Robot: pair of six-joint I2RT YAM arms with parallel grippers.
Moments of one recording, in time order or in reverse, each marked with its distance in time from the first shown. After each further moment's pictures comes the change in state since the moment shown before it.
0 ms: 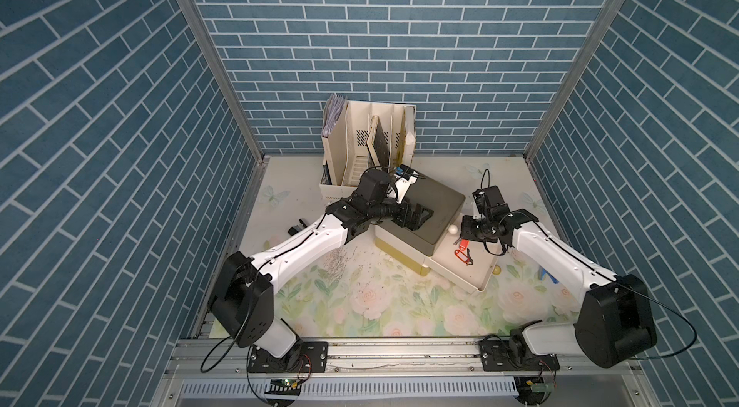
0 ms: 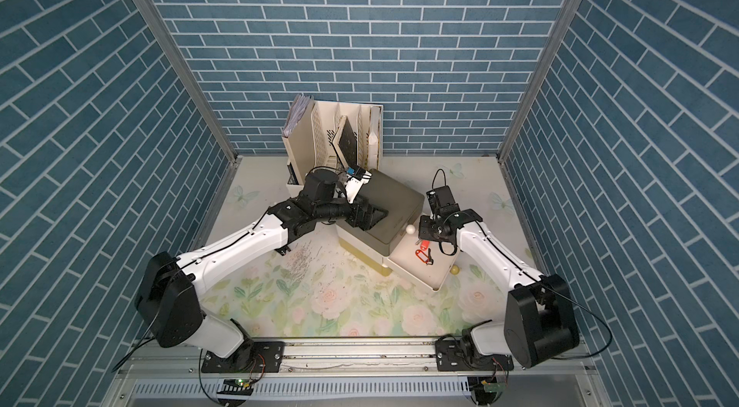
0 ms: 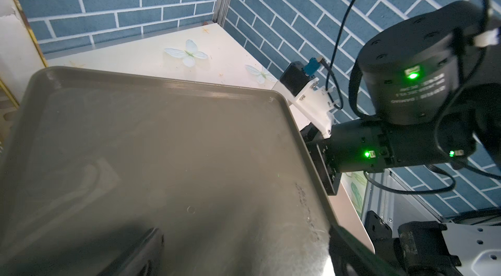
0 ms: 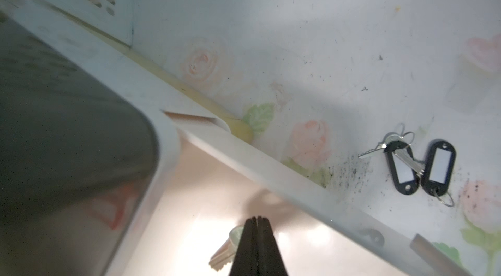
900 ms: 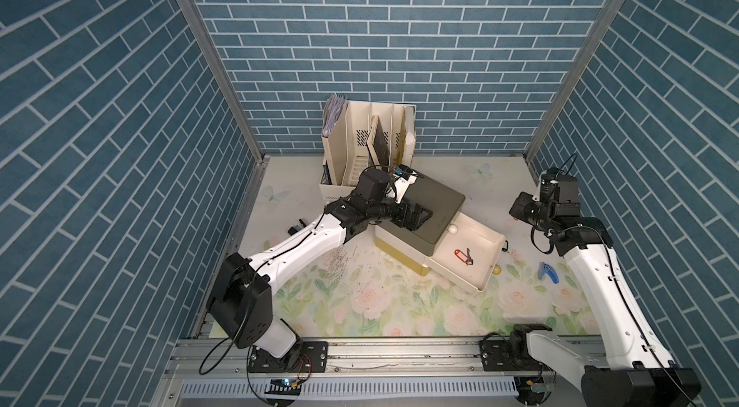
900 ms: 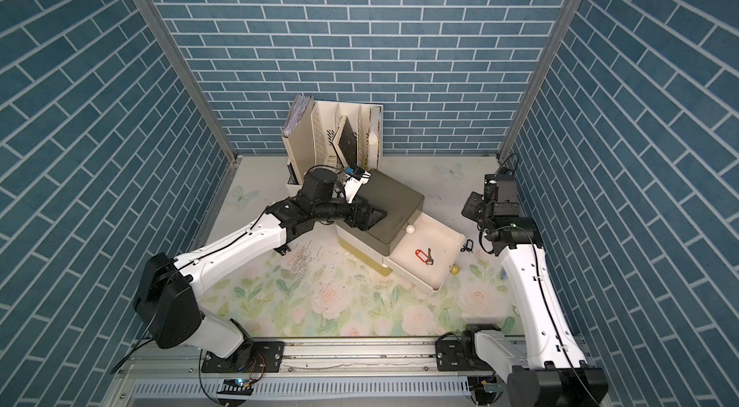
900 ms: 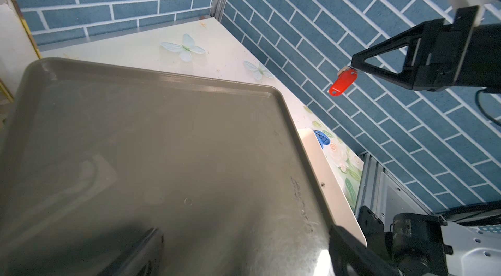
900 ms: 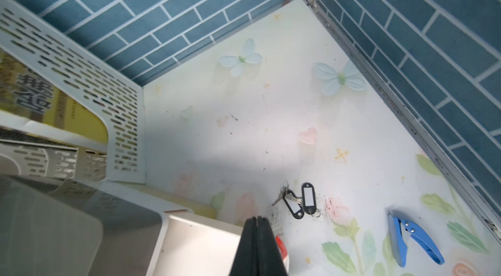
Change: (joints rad) left arm 0.005 -0.011 0.009 -0.032 0.030 -0.007; right arm -0.328 -0.271 0.147 -0.112 0.089 0.018
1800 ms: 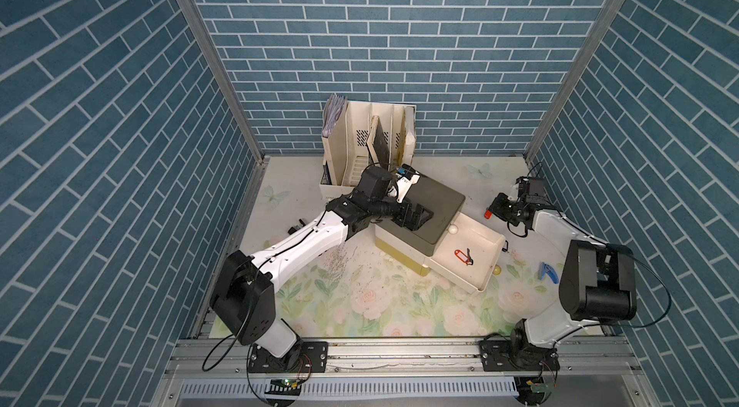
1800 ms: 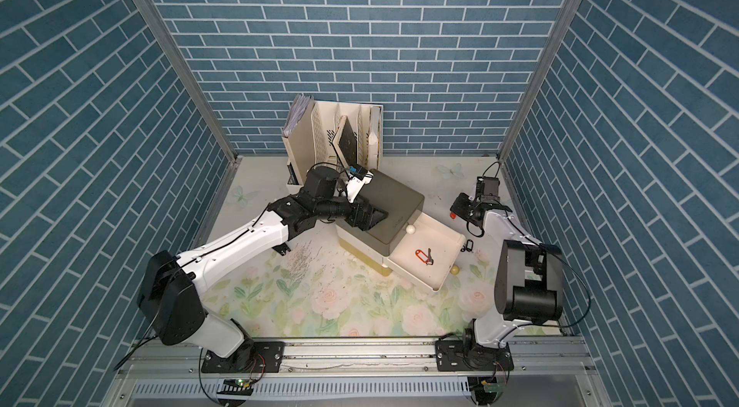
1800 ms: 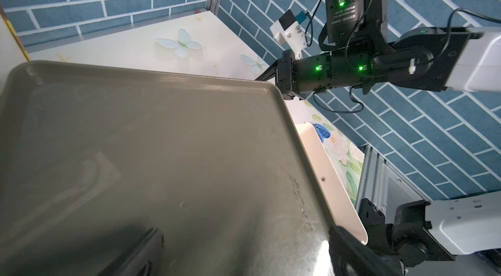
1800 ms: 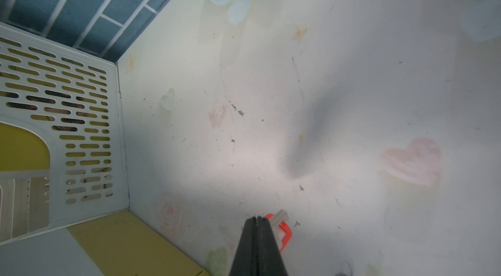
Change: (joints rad) left arm 0.001 0.033 0.051 -0.046 0.013 0.042; right arm -0.119 0.547 -0.136 0.553 -0.374 0.045
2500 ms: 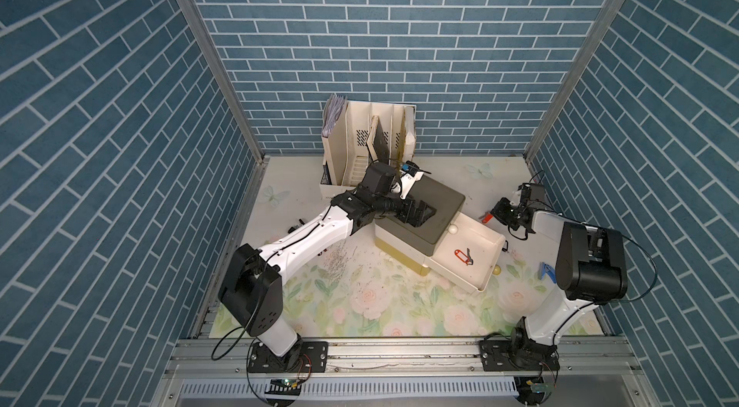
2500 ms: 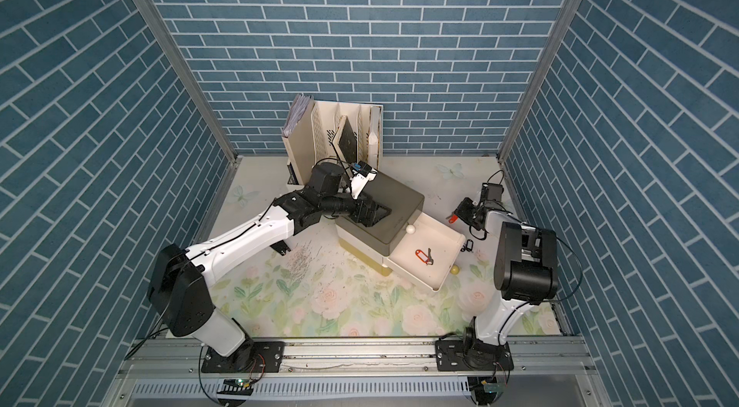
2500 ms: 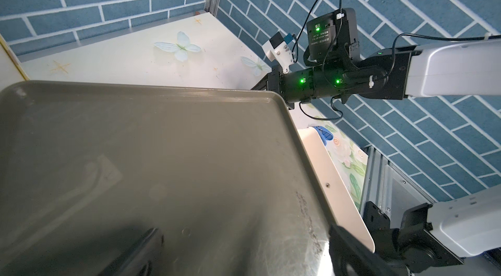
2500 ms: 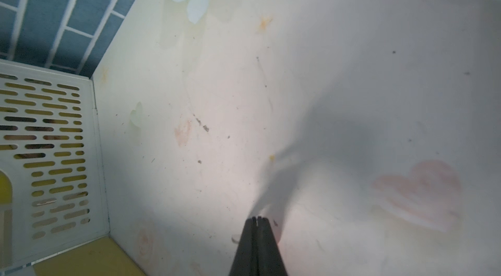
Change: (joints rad) left arm 0.002 0.052 0.053 -0.010 0.006 0.014; right arm -0.078 0.136 -0.016 0.116 -0.053 0.024
